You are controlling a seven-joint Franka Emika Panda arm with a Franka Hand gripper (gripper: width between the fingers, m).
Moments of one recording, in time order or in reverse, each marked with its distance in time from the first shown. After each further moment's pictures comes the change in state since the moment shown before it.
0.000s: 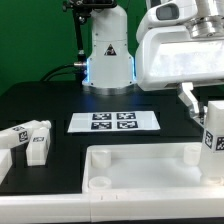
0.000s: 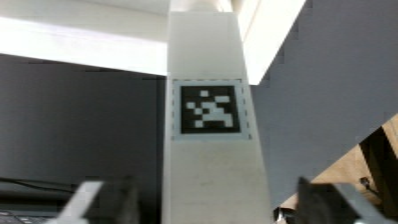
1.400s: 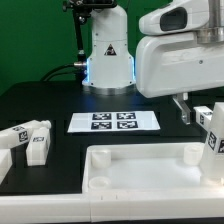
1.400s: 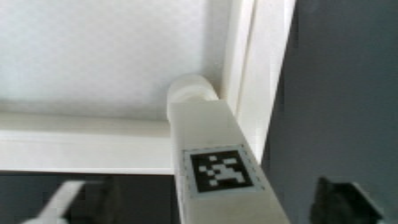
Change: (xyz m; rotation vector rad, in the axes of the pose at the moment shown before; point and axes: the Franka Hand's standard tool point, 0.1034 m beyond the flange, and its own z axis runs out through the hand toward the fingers) arm -0.003 0.005 0.006 0.069 -0.517 0.121
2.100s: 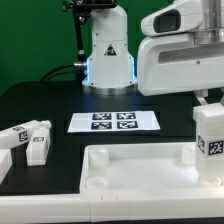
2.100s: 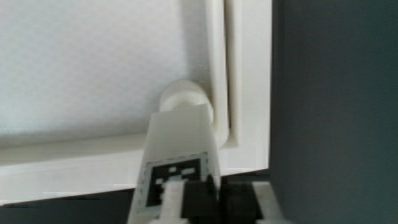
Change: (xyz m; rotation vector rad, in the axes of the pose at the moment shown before) arm 0.000 -0.002 0.000 0.005 -0.001 0.162
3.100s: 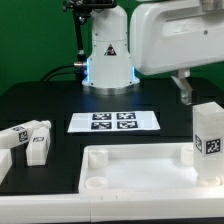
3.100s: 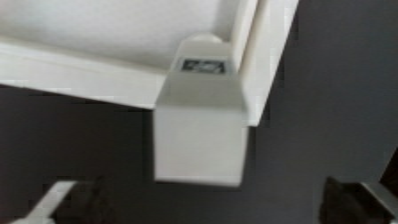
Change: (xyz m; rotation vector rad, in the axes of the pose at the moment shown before) arm 0.045 0.013 -0.035 -0.002 -0.042 -0.280
